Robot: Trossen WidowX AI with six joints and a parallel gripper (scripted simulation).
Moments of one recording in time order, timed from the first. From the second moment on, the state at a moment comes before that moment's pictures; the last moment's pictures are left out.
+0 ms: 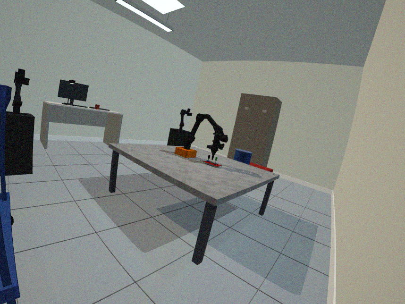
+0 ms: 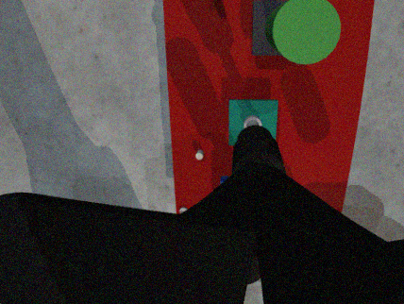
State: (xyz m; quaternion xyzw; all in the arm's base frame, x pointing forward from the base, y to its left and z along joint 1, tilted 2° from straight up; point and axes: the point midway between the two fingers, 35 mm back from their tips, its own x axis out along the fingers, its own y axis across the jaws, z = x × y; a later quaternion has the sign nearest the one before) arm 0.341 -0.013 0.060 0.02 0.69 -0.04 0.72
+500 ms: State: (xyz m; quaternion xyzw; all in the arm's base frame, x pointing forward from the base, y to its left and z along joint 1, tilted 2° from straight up) arm 0.341 -0.013 0.059 0.02 0.69 -0.04 0.72
